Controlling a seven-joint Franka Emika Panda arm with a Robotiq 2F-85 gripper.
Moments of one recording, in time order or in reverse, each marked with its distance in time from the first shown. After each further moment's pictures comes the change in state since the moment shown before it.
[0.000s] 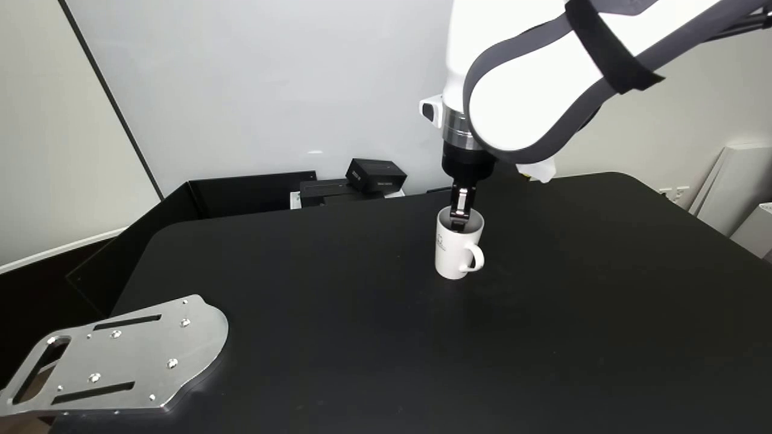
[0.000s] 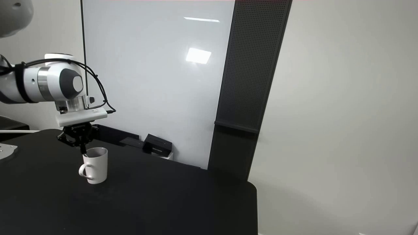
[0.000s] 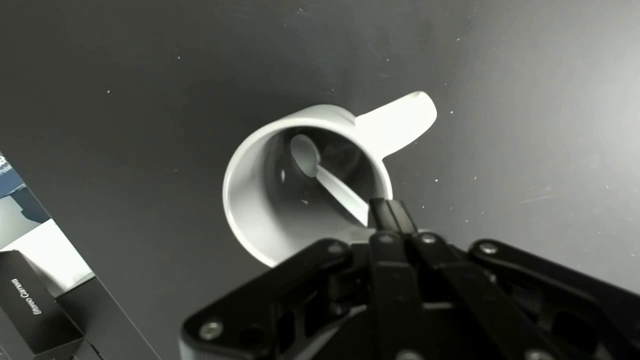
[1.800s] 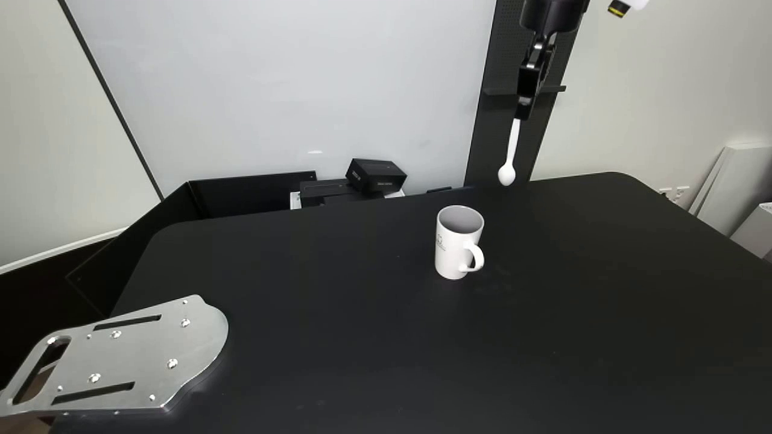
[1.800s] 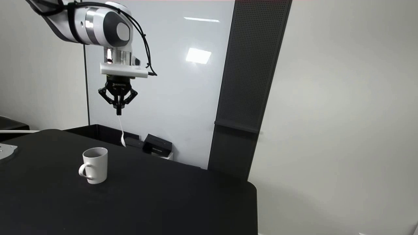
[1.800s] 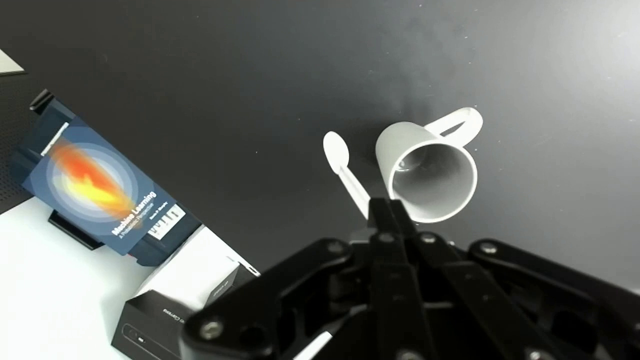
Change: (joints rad) arm -0.194 -0.130 0.007 0.244 0.222 -0.398 -0.110
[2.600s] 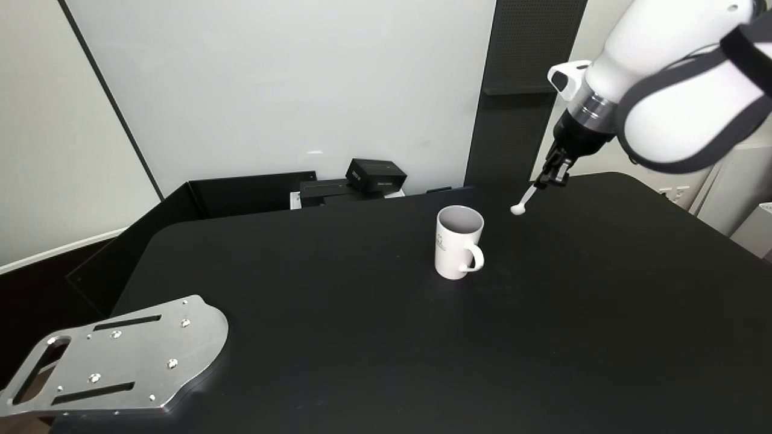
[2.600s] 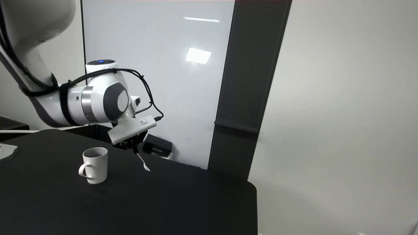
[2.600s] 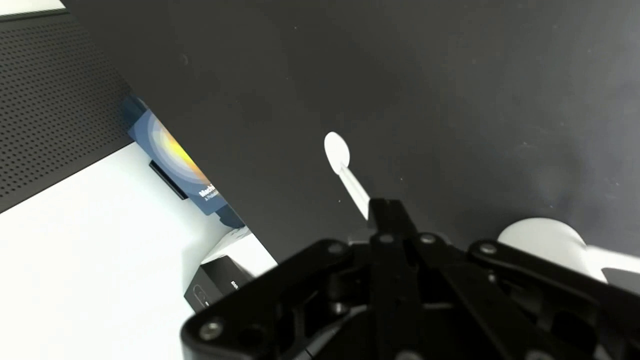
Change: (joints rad) arm 0.025 0.004 -0.179 -0.543 -0.278 0.920 0.056
